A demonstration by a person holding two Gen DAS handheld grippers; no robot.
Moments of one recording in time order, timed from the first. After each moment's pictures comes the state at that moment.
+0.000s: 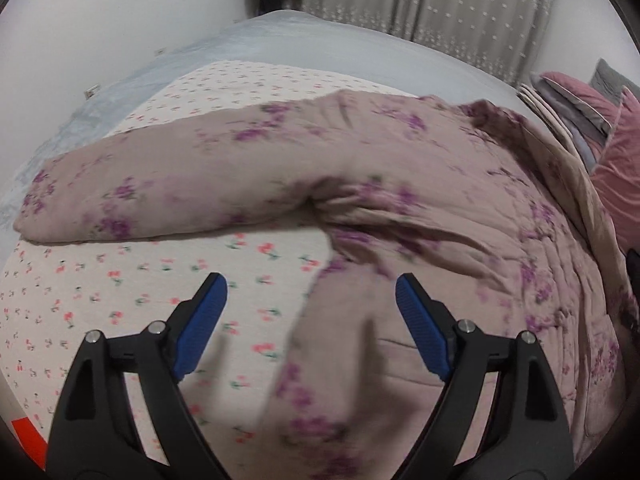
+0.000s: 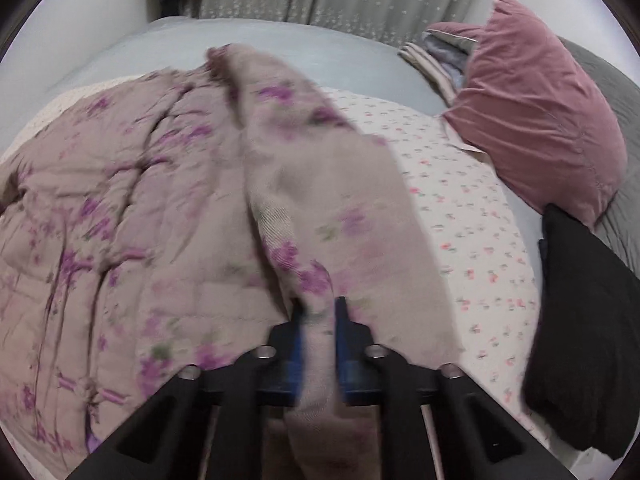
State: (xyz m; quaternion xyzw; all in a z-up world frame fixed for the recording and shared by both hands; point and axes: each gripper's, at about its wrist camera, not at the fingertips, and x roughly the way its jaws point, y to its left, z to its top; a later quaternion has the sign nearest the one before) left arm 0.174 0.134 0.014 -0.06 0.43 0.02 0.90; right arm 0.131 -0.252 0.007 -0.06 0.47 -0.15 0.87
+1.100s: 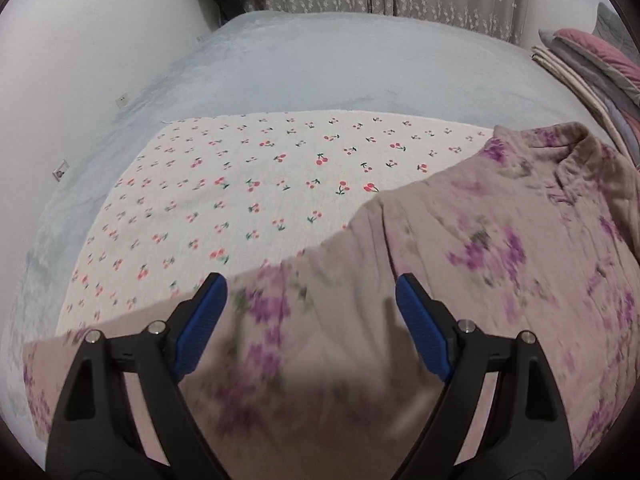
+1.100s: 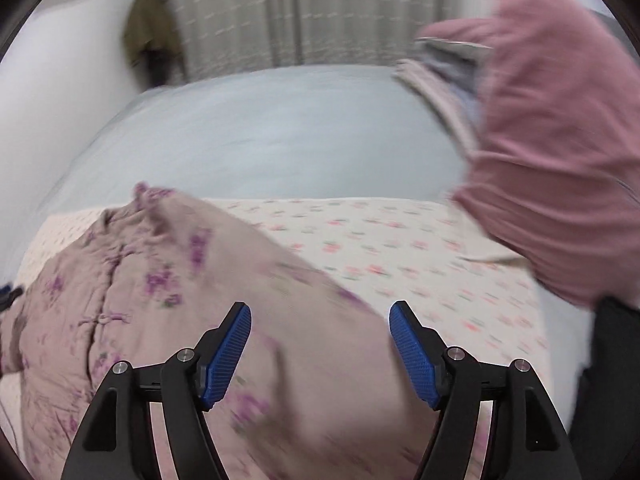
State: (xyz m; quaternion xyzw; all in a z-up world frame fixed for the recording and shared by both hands) left arm 0.420 0.158 0.005 0.05 0.46 0.01 0.89; right arm 0.354 -0.390 0.055 0.04 0.44 -0.06 0.90
